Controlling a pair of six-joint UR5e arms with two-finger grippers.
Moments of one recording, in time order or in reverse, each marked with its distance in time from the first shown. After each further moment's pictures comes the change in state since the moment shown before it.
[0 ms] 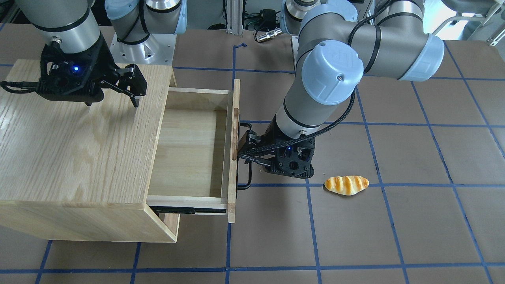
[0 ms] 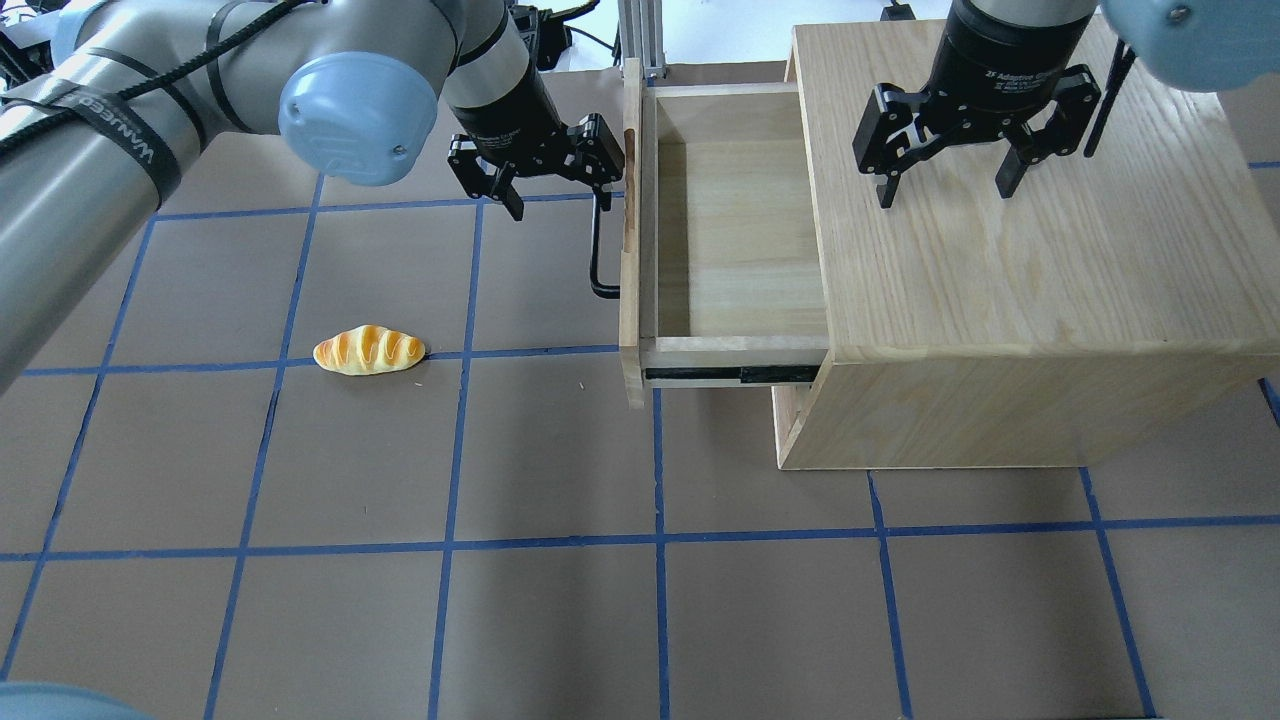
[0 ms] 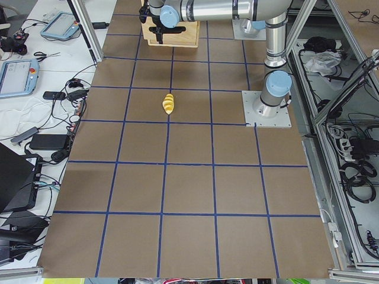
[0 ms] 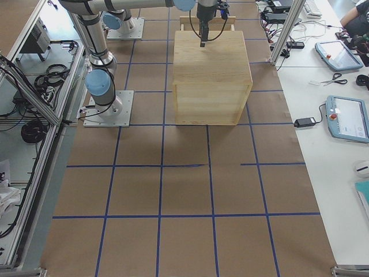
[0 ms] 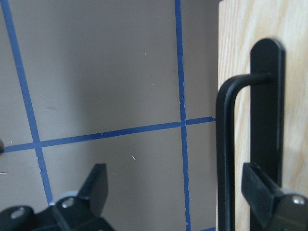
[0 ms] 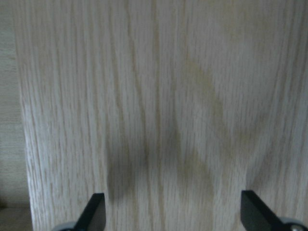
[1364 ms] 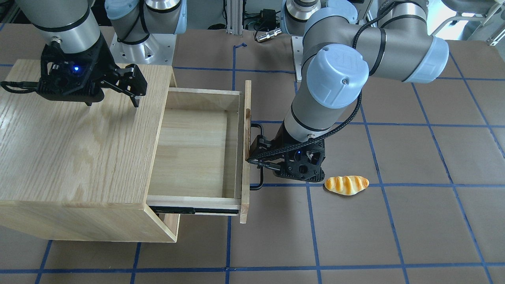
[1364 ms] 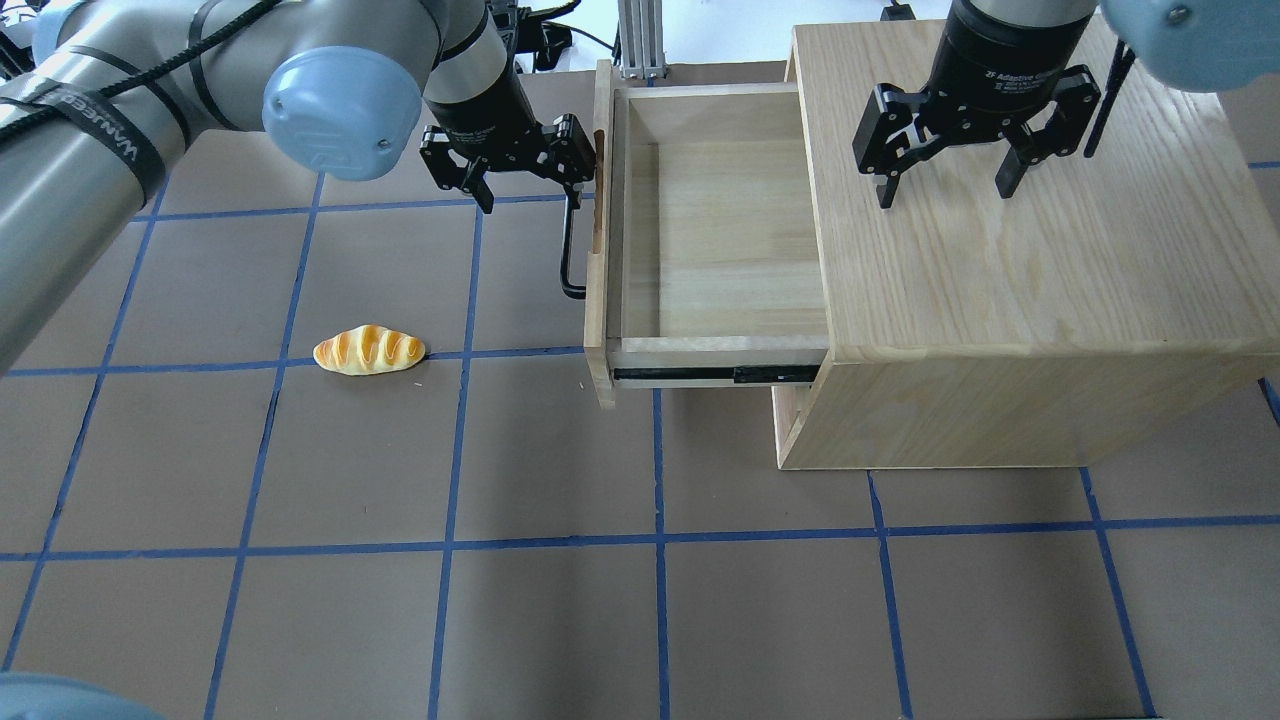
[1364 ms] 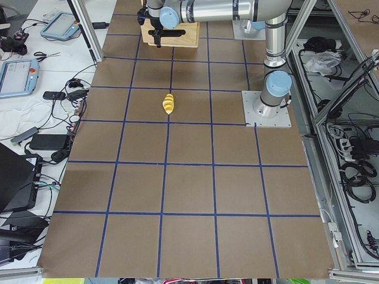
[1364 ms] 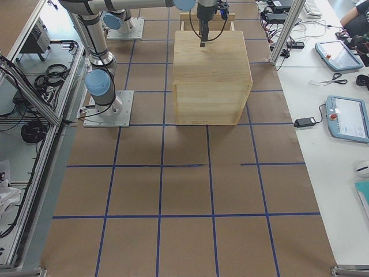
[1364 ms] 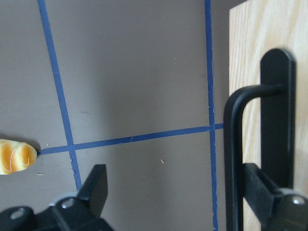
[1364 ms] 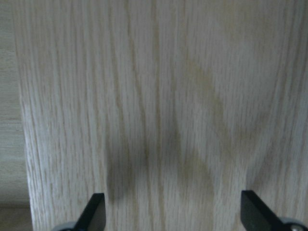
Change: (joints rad) left arm 0.021 0.011 0.001 -0.011 0.072 0.035; right arm 0.000 0.000 0.000 0.000 0.000 0.001
